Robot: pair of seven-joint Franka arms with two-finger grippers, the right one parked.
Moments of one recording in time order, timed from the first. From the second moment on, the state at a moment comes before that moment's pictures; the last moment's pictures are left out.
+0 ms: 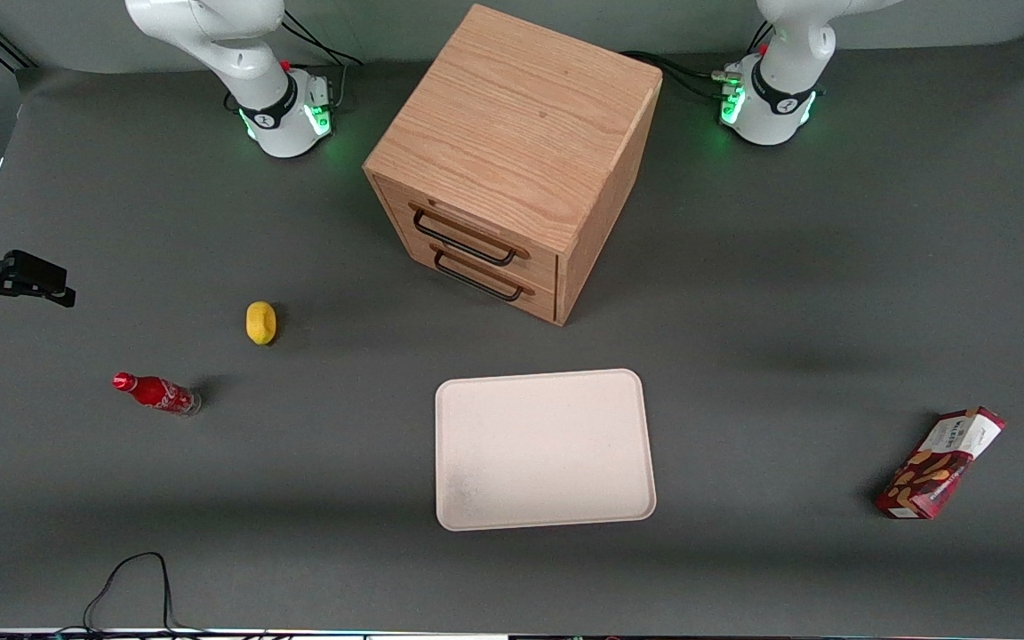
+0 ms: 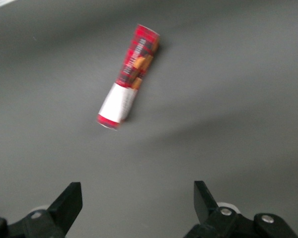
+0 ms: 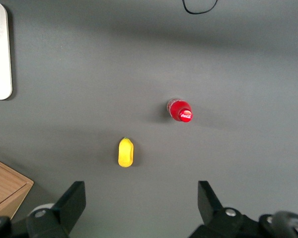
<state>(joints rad) 0.21 0.43 0.05 -1.26 0.02 1.68 0.64</state>
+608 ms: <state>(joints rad) 0.22 0.58 0.04 -1.14 0.02 1.70 0.86</state>
